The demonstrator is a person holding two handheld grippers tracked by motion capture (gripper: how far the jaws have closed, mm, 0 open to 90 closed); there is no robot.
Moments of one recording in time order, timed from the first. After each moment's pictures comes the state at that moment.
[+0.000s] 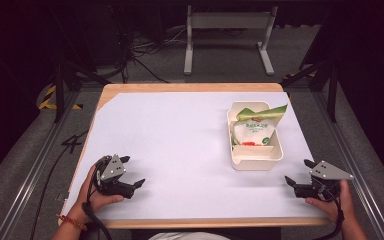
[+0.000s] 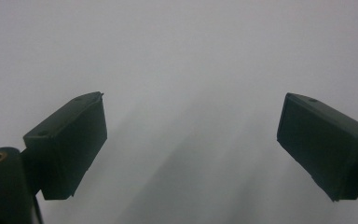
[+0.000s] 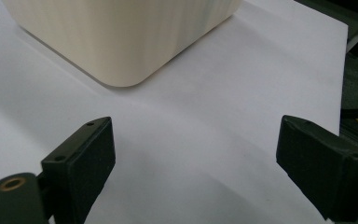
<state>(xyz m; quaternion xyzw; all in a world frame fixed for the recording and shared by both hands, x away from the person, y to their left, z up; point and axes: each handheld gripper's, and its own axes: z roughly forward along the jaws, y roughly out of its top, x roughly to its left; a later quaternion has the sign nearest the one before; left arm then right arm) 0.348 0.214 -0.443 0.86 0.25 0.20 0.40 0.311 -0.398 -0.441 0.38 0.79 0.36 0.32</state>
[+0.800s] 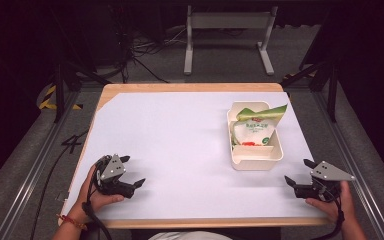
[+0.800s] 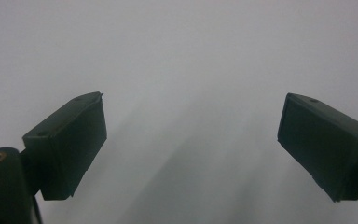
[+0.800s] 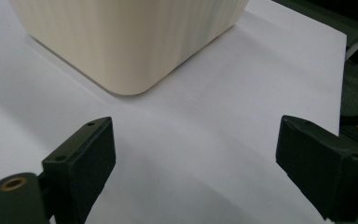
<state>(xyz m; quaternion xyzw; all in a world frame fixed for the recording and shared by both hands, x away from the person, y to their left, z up) 0.349 0.213 -0.443 0.86 0.25 0.20 0.40 0.309 -0.394 -0.437 0.37 0.79 0.37 0.32</state>
